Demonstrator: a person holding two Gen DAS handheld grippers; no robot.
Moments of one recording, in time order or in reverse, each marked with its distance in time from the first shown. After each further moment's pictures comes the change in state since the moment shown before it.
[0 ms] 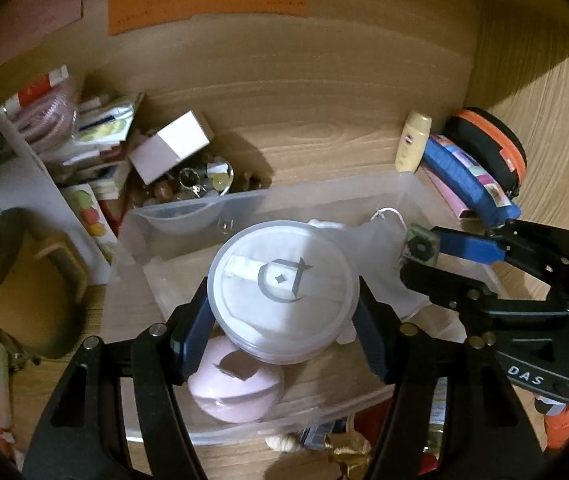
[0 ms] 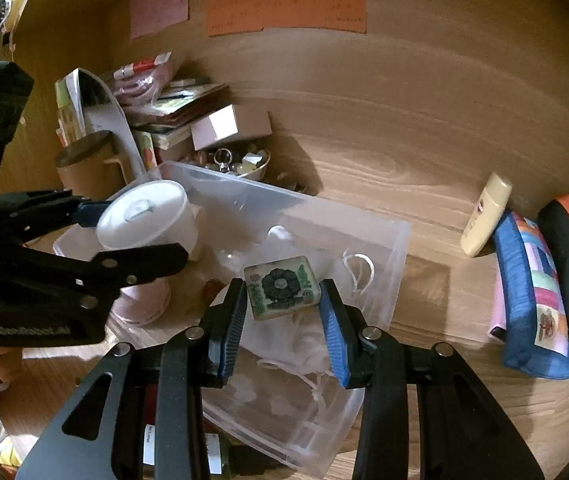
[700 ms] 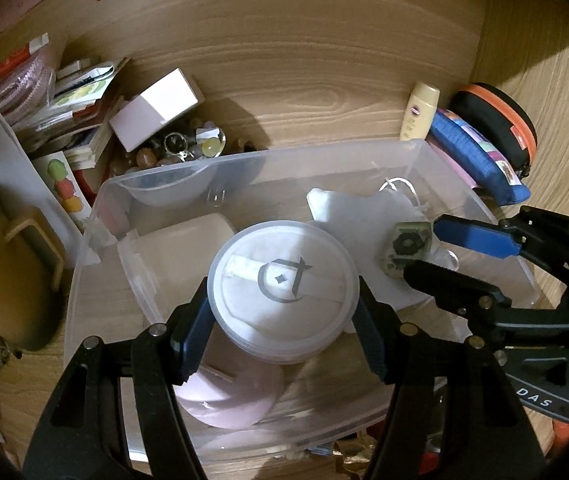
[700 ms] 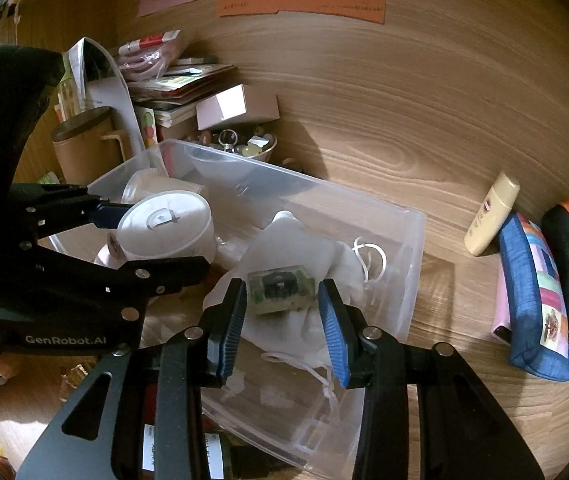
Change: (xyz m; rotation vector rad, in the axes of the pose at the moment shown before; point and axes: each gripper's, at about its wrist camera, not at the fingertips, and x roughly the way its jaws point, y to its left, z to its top) left arm 0.024 0.002 -0.010 -0.003 0.076 -0.013; right arm 0.010 0.011 -0.005 -0.050 0.026 -0.032
